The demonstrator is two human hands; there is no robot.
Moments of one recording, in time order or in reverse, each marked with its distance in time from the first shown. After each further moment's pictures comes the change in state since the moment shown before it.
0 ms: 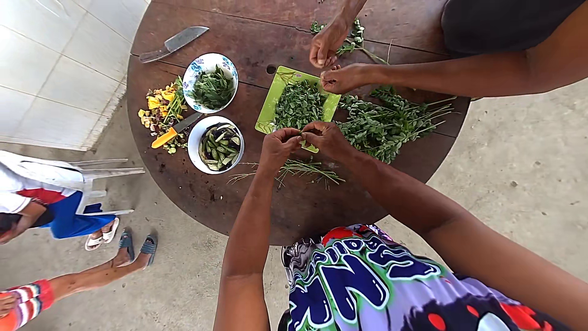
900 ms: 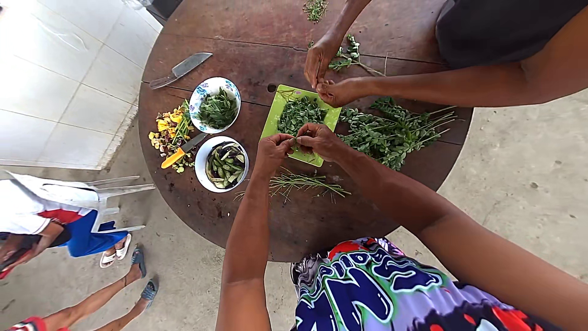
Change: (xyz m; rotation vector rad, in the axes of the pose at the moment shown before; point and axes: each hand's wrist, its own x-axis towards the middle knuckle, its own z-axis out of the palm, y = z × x) left_hand 0.035 0.017 -0.022 0.086 0.007 -0.028; right_hand 0.044 -0.001 -0.002 0.411 -0.108 0.070
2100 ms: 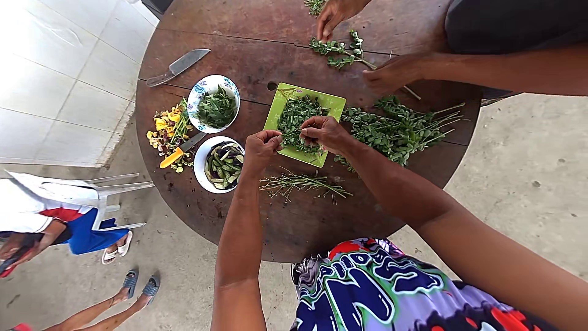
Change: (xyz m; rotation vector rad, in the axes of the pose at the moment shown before) left_hand 0.007 0.003 -0.027 0.055 0.074 0.009; right_hand 0.020 0.003 -0.025 -0.099 0.061 0.008
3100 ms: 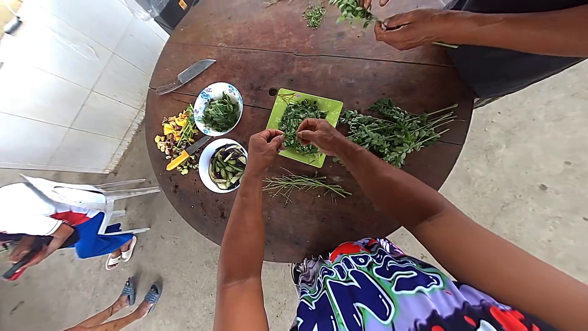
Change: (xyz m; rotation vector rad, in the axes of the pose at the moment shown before) left_hand -0.011 0.018 0.009 0.041 0.016 0.029; right_hand -0.008 -0.010 0.014 0.059 -0.056 -0.043
